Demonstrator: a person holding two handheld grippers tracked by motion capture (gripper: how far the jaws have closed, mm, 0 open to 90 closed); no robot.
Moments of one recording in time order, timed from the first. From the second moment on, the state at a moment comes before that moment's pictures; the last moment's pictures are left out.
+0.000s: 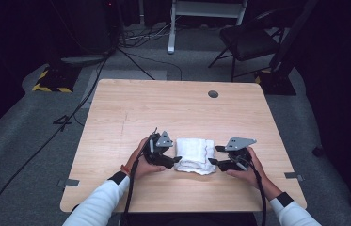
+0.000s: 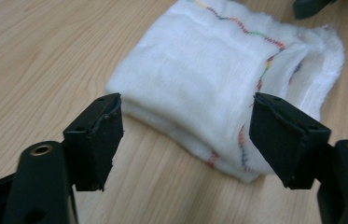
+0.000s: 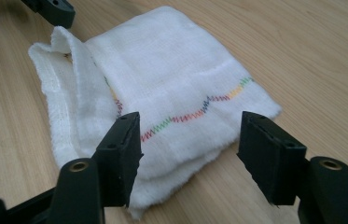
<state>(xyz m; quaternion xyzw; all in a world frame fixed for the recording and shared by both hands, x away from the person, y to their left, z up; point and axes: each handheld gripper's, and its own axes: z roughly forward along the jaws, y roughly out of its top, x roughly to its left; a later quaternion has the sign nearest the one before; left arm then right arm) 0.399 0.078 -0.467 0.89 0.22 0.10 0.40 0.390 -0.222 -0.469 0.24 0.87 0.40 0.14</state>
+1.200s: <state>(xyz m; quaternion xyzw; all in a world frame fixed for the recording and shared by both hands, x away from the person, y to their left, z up) 0.378 0.096 -0.458 0.91 0.18 0.17 0.33 0.385 -0.247 -0.458 0.23 0.89 0.37 0.17</state>
